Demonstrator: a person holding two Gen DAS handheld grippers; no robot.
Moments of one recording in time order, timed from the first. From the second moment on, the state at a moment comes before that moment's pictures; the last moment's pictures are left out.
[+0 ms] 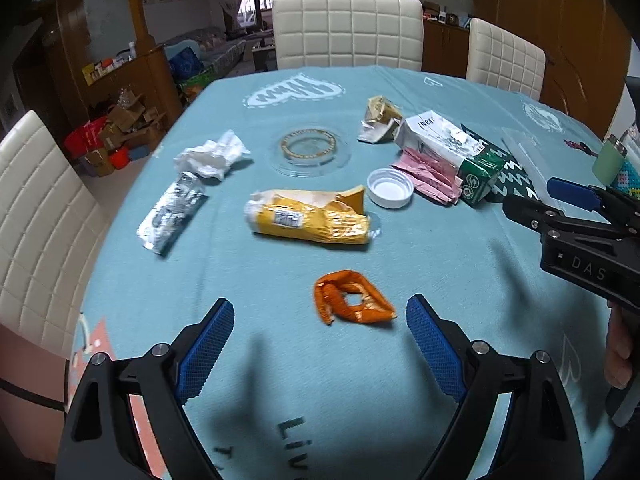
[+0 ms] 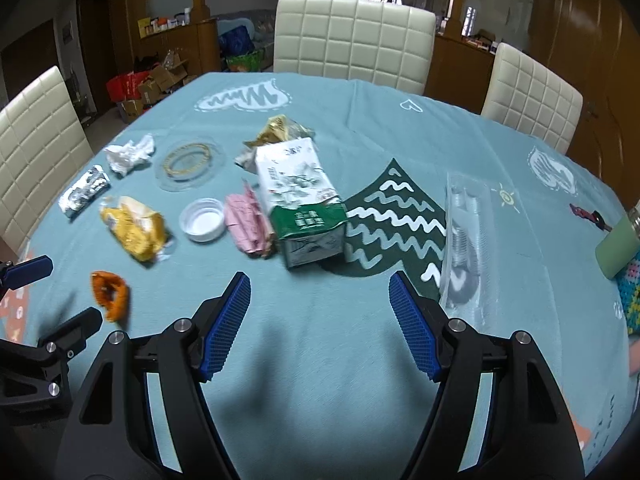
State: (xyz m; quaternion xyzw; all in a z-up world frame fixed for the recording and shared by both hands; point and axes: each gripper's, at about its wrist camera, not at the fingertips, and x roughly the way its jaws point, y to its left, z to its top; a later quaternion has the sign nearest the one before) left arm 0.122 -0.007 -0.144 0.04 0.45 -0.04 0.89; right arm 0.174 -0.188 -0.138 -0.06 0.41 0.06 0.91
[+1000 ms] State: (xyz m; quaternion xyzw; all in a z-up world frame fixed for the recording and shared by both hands) left arm 0.127 -0.012 -0.135 0.06 0.44 -0.04 0.90; right arm 0.178 -0.184 -0.127 -0.07 0.38 0.06 0.92
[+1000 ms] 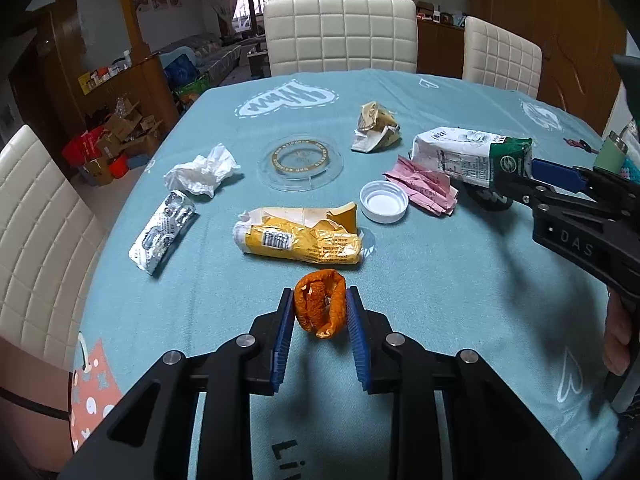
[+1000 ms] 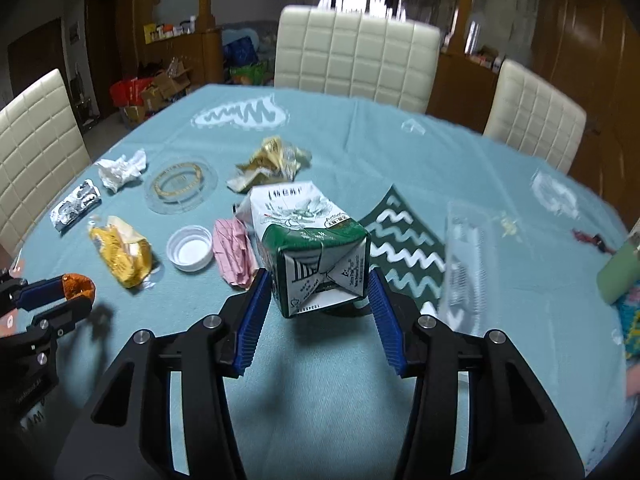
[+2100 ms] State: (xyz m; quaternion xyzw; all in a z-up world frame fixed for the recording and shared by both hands) left arm 0.086 0.046 -0.115 0.02 0.40 -0.02 0.92; right arm 0.130 -0.150 -0.099 -0.06 0.37 0.10 0.92
